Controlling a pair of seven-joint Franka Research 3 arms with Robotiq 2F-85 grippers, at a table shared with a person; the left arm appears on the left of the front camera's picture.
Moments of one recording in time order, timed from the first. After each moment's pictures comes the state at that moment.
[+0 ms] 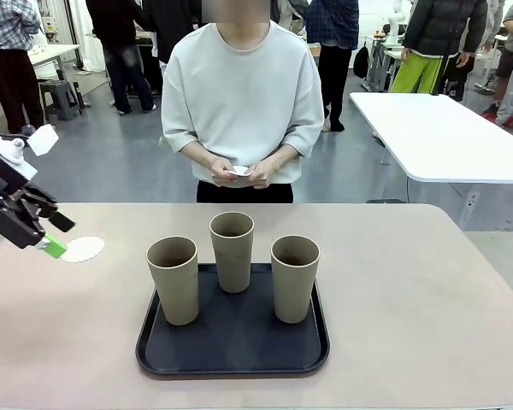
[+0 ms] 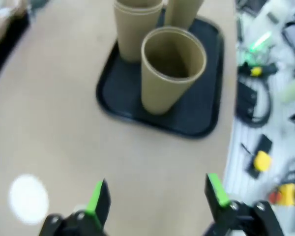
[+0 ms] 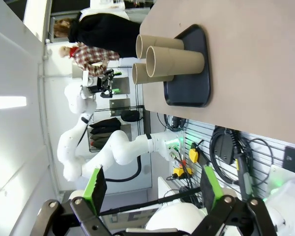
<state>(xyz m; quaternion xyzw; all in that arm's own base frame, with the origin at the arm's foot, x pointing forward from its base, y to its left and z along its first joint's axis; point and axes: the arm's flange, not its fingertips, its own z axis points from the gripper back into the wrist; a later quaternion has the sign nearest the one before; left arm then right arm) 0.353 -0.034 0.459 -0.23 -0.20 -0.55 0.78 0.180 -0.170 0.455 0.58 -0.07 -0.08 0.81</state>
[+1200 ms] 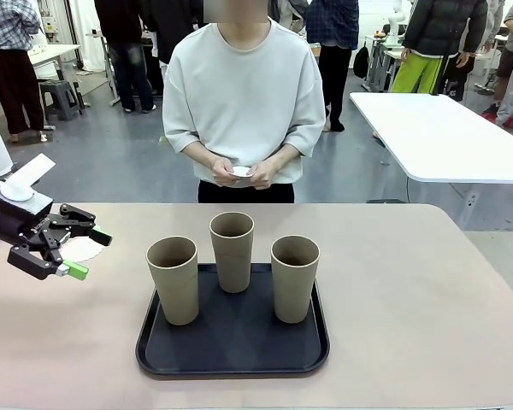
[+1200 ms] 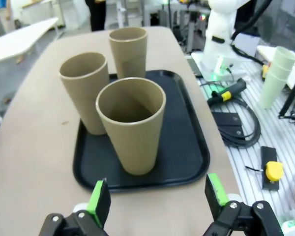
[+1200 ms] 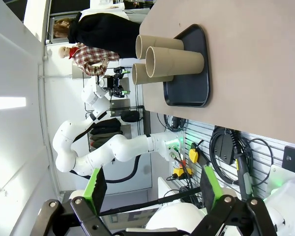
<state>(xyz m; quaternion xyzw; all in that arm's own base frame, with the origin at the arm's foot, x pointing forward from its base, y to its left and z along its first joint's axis) 0.366 -0.036 0.380 -0.37 -0.33 -0.63 0.60 0.179 -0.170 0.455 0.58 -0.07 -0.08 0.81</state>
